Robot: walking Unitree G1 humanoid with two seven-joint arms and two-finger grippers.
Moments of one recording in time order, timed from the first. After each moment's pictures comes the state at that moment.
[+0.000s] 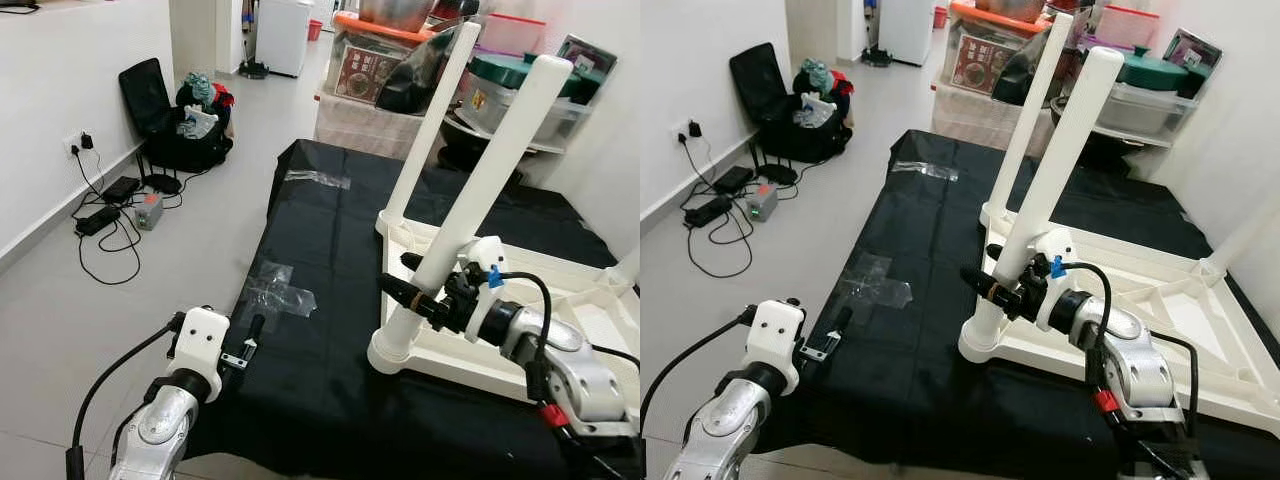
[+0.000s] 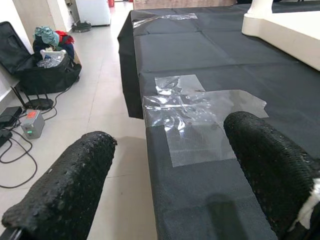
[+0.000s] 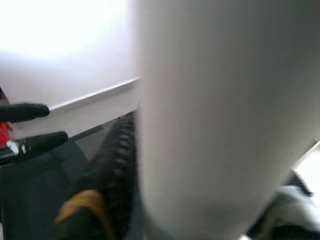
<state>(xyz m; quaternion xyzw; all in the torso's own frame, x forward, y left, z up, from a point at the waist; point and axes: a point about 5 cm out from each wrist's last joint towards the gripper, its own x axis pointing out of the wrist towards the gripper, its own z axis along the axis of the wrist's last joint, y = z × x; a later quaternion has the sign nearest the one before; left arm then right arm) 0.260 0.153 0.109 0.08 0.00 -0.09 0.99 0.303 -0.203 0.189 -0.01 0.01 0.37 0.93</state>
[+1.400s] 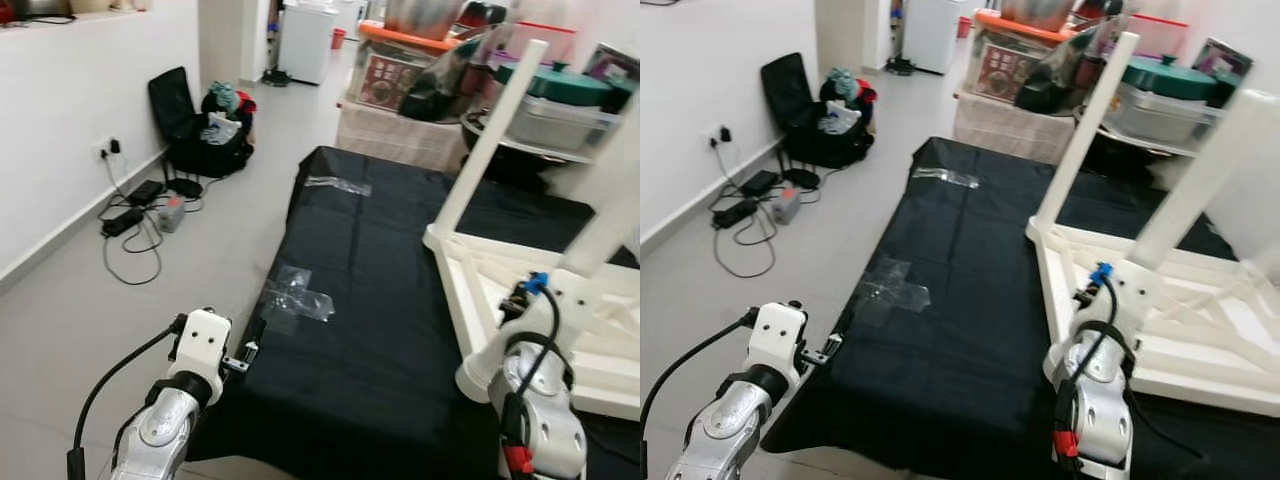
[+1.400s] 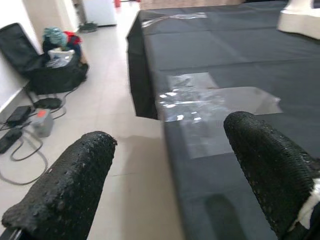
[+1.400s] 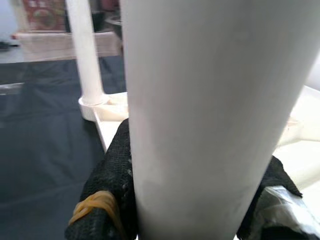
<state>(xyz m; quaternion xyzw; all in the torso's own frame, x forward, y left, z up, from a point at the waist) 0.259 0.151 0.108 0.08 0.00 -0.10 0.99 0.277 -0.219 0.173 0.04 0.02 -0.26 0.96</state>
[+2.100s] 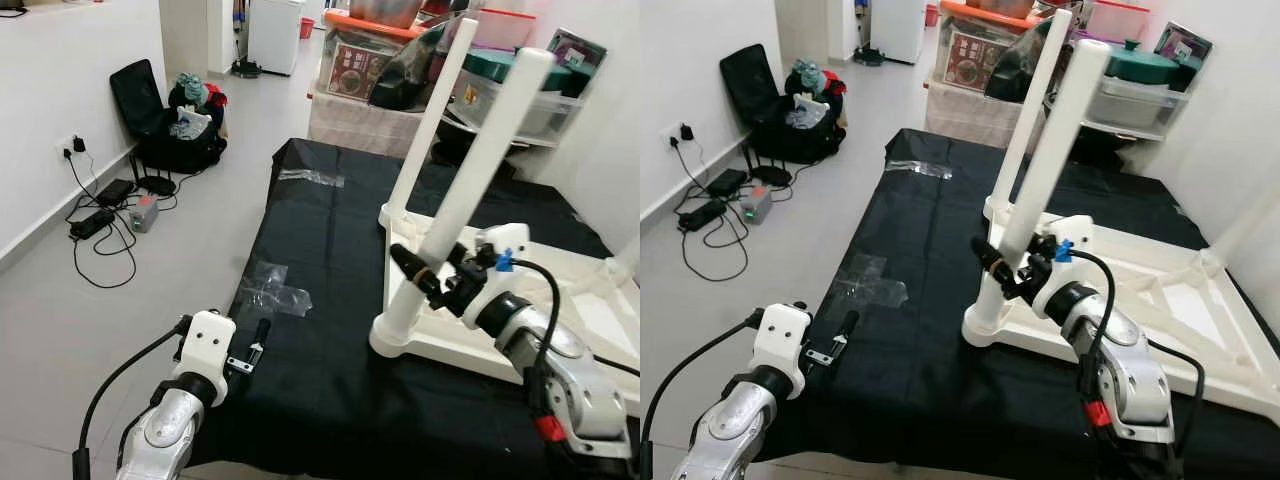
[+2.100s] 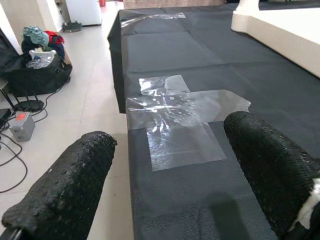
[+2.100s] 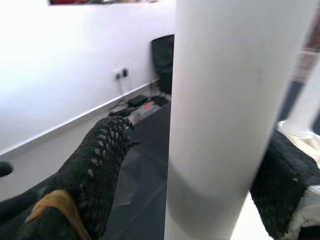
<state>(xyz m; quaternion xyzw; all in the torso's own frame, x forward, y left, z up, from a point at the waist) 0.259 0.147 0.108 0.08 0.00 -0.10 0.99 0.300 -0.189 0.204 0.02 -0.03 0.27 0.96</state>
